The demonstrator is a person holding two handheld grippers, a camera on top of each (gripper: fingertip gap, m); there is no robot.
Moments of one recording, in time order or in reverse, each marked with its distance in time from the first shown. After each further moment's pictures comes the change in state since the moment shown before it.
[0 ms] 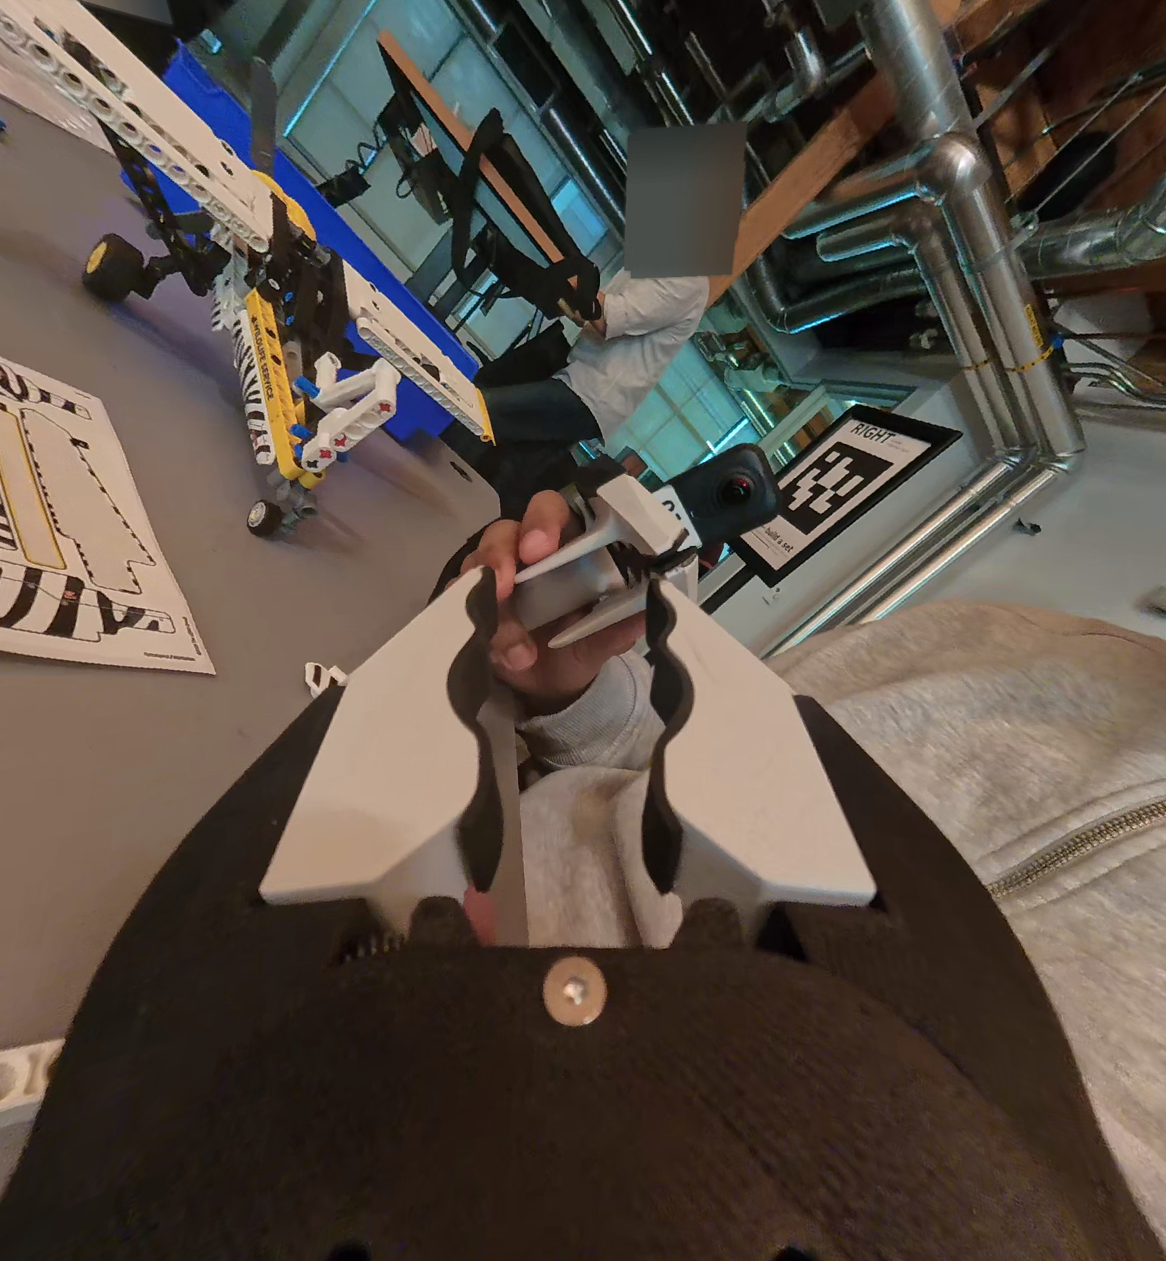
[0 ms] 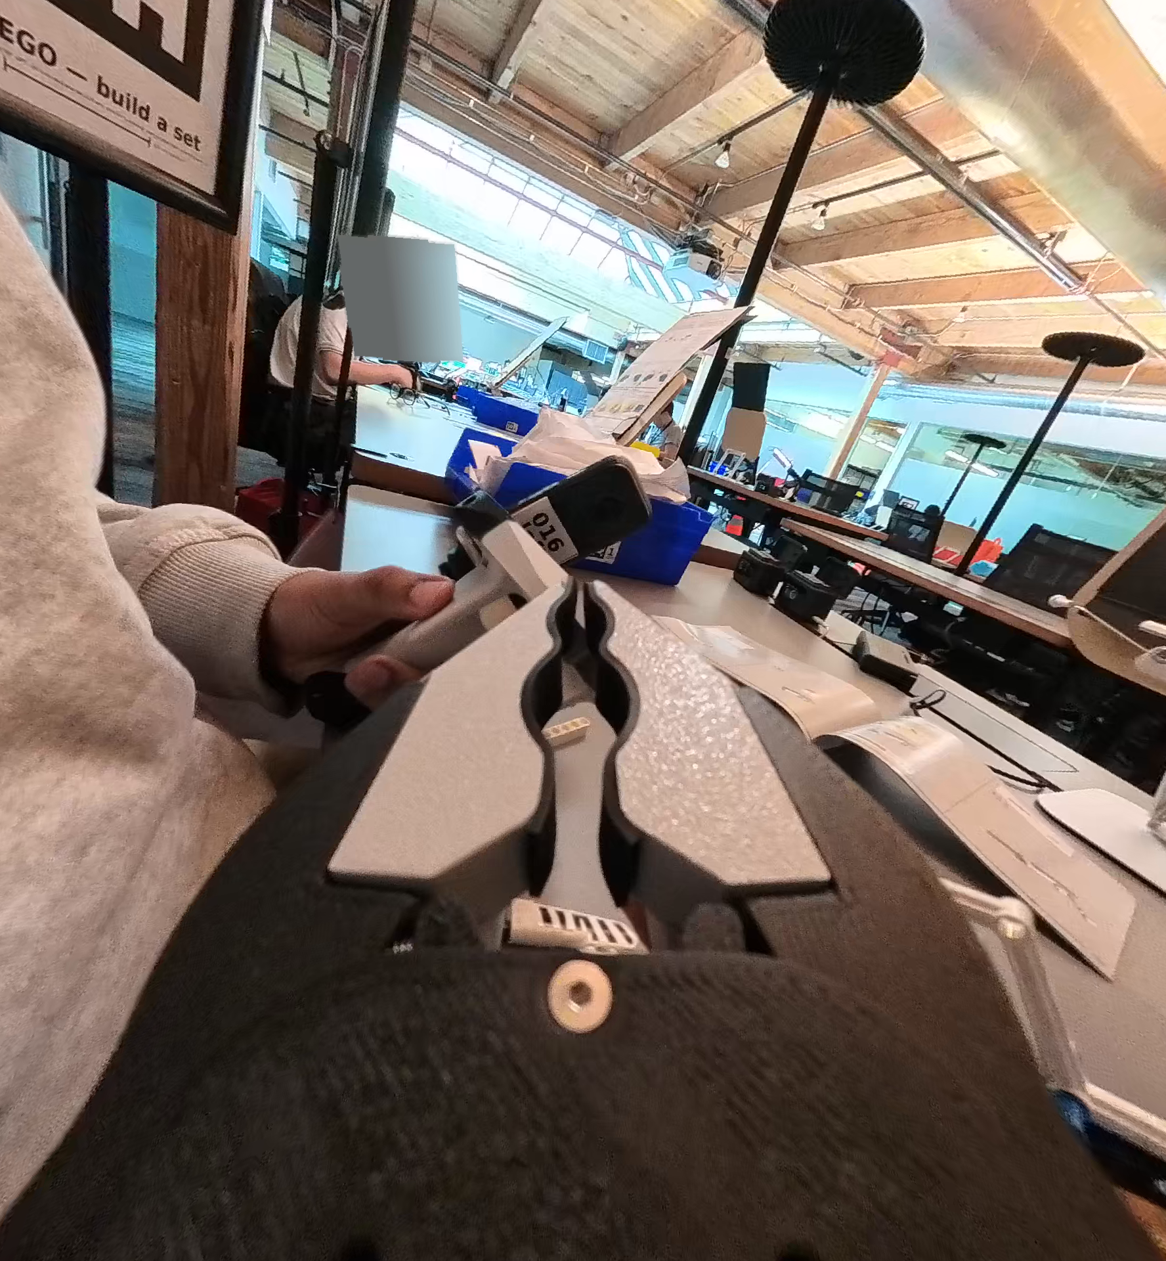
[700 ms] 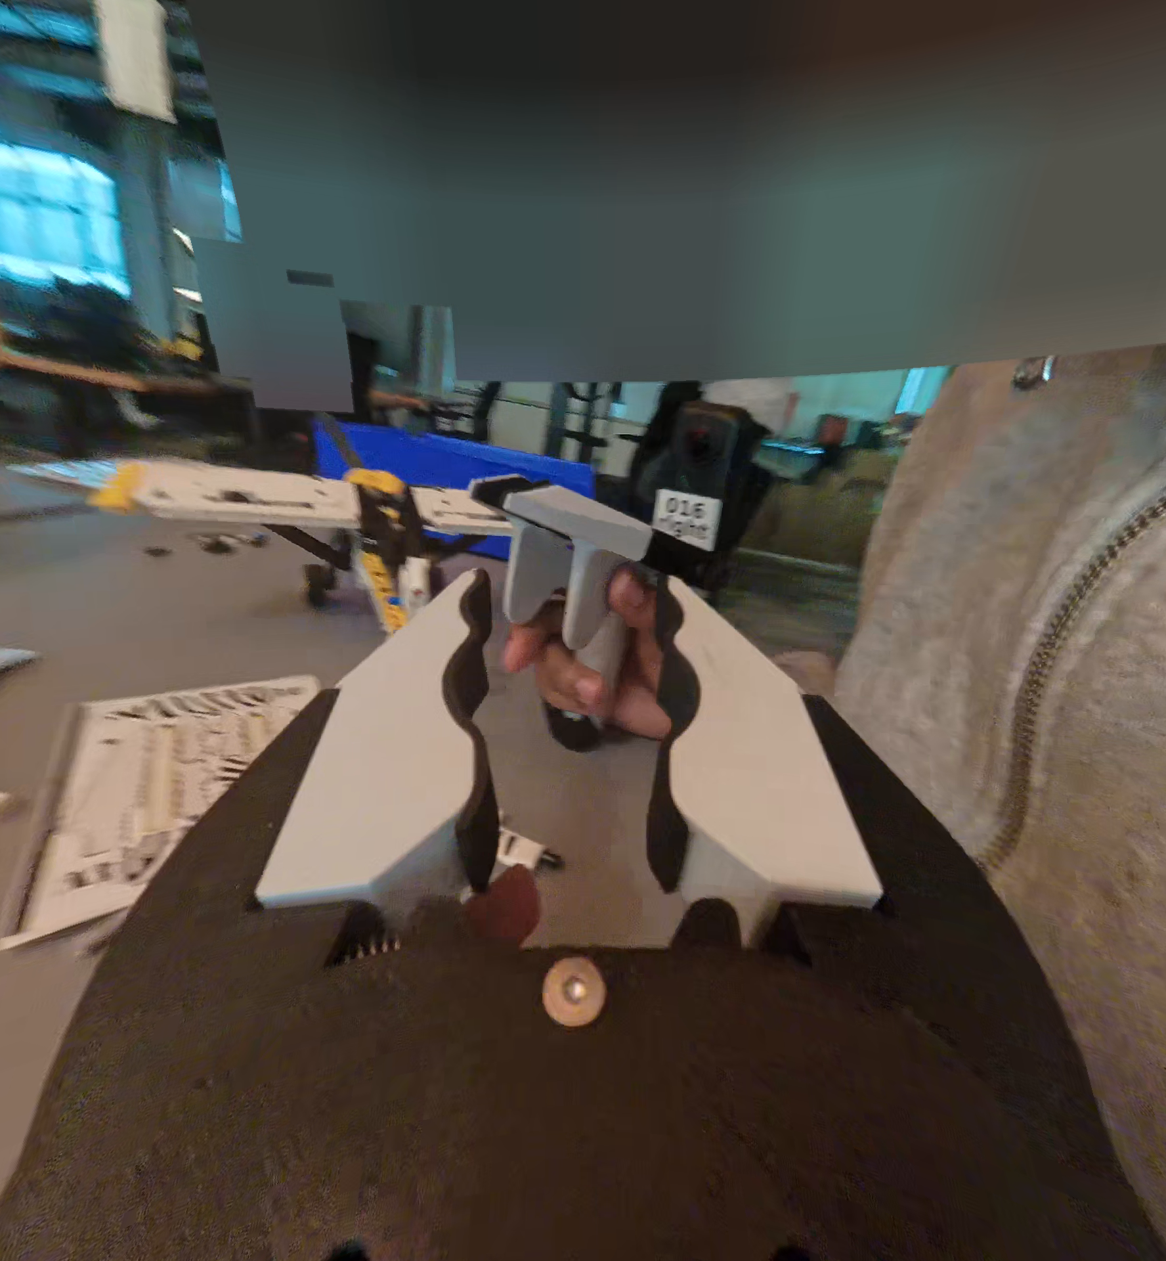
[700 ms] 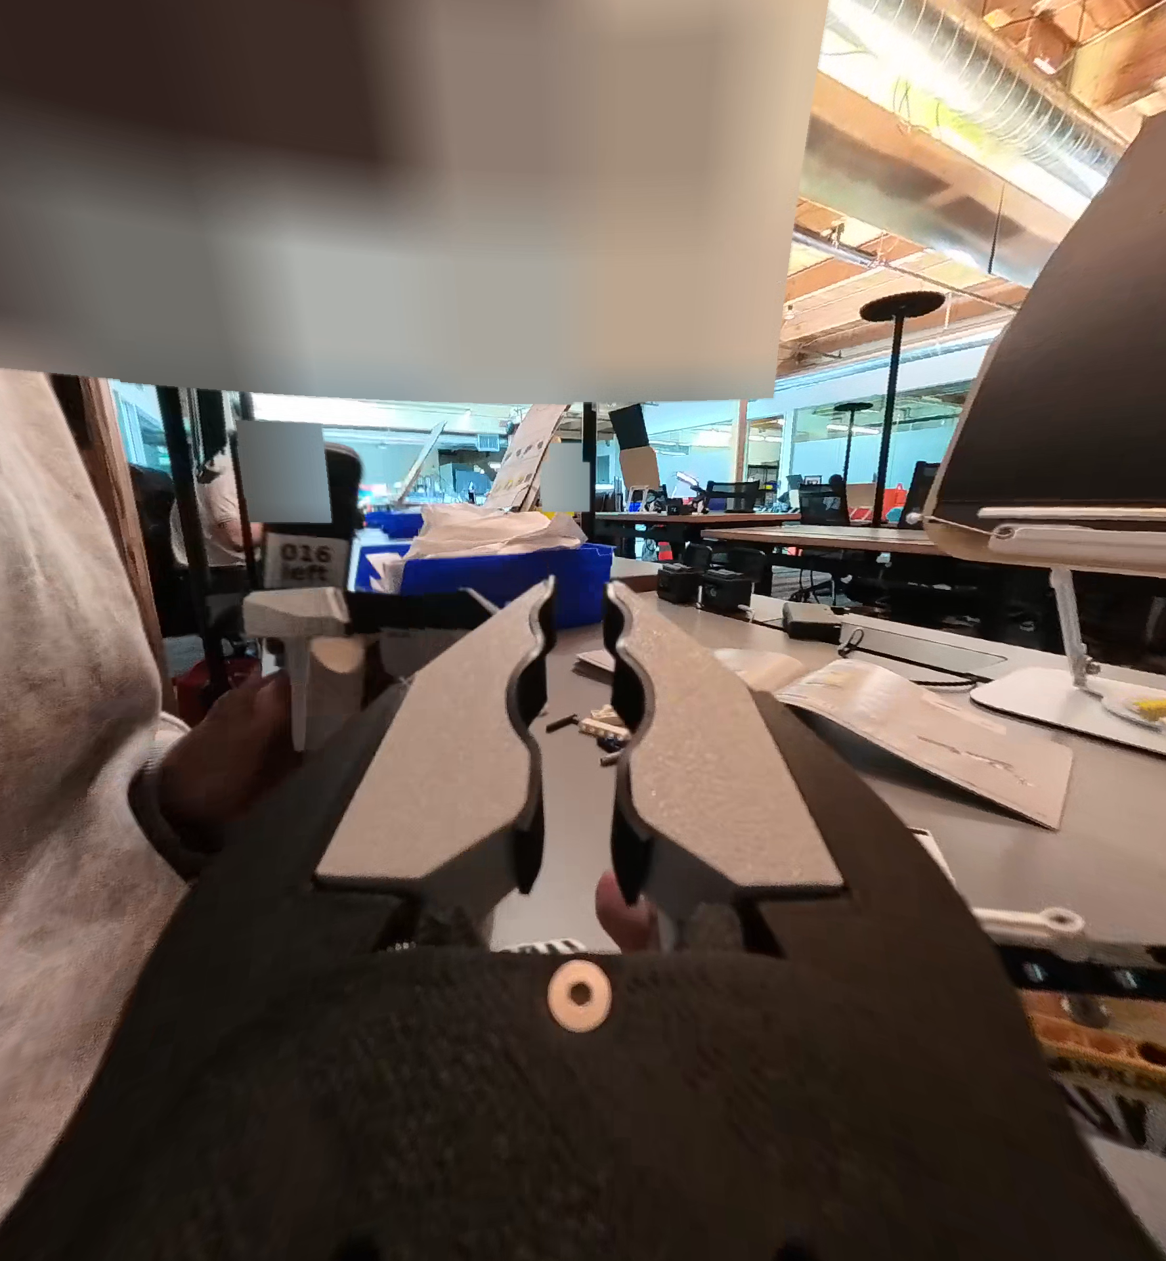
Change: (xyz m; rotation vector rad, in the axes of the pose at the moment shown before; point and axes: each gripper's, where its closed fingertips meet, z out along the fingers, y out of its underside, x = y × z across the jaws) left arm 0.025 -0.015 0.006 0.101 -0.176 0.677; right arm 0.059 -0.006 -0.021 0.122 0.231 0.256
